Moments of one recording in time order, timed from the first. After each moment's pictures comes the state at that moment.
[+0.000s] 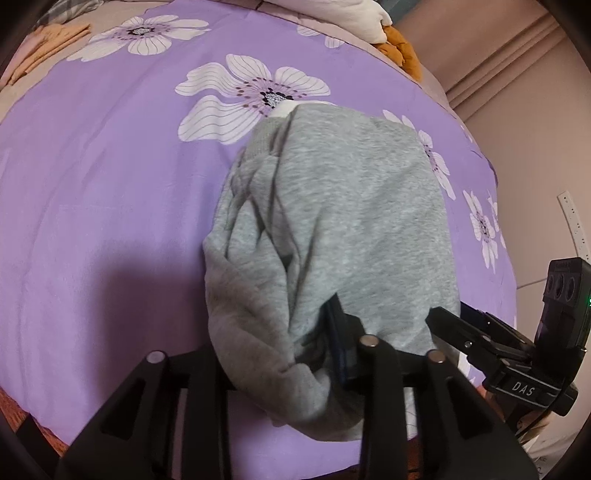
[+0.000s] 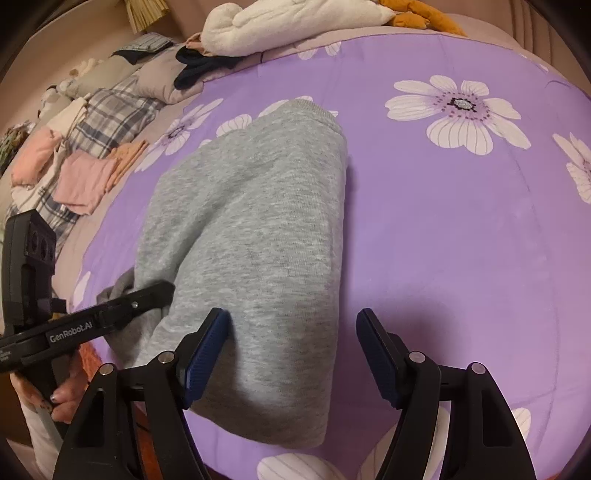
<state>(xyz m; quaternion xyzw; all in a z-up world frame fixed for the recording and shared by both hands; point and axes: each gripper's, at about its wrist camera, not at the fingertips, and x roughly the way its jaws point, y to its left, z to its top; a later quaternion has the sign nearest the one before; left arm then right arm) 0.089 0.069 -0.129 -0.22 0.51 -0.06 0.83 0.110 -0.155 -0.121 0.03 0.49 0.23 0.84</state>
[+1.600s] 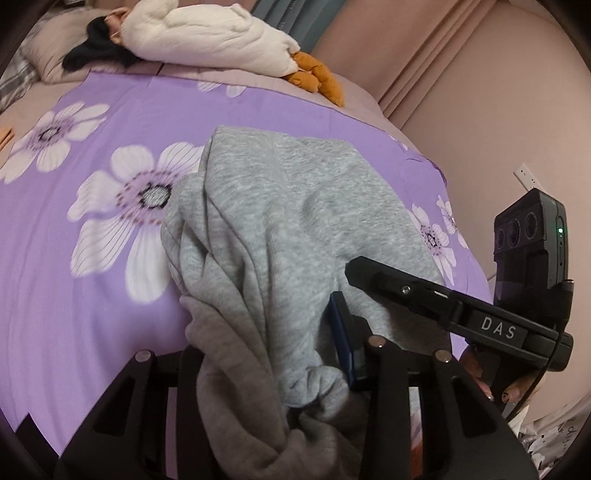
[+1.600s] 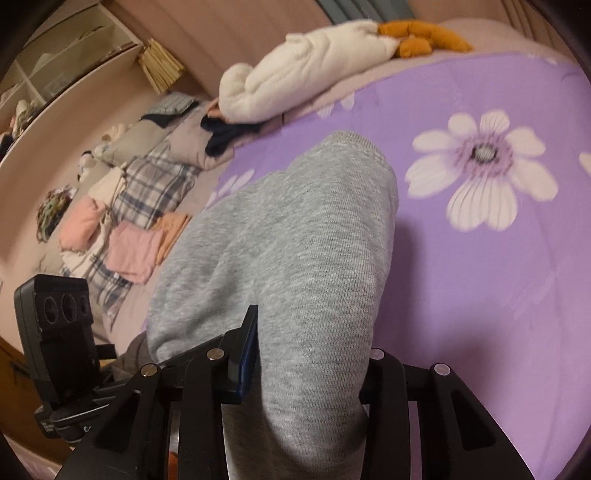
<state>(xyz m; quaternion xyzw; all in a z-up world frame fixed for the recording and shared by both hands) 0.146 -0.007 -0.061 -0.17 0.43 -0.16 0.87 0.167 -0.185 -0.072 0.14 0.43 0.30 0.84</state>
